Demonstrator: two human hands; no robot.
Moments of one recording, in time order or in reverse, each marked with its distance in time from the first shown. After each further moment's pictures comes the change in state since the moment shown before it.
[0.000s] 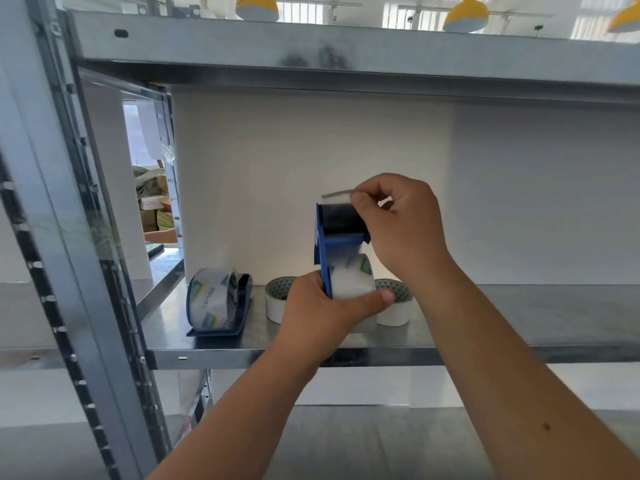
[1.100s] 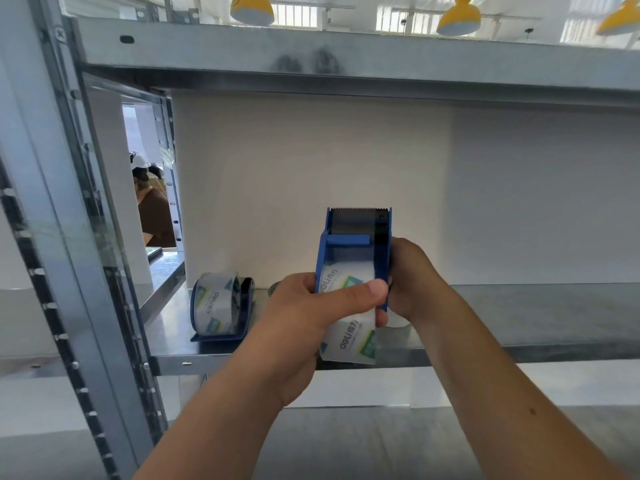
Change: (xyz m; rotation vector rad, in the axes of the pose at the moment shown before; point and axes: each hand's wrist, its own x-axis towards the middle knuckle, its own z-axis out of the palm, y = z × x) left_hand -0.033 0.044 -0.027 -0.201 -0.153 -0.235; right_hand -0.012 0.056 0.031 0.660 -0.219 0.941
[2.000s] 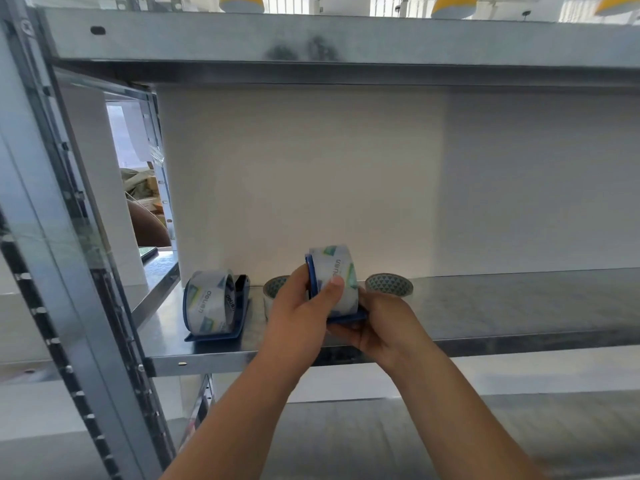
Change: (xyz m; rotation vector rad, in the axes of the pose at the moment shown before) left_hand 0.050 -0.052 -0.007 0.154 0.233 0.268; right_hand -0.023 0.079 -0.001 0.306 -0.071 0.120
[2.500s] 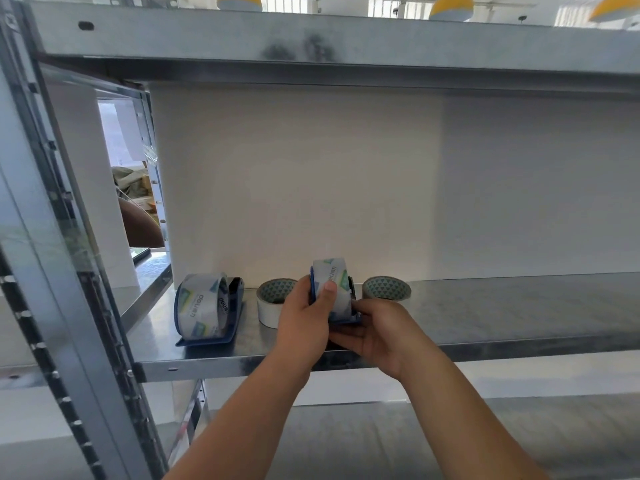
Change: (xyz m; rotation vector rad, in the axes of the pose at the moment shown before) left_hand 0.029 -0.042 0.014 0.040 0.081 -0.083; right_hand 0.010 -0.002 -0.017 -0.002 -0.011 0.111
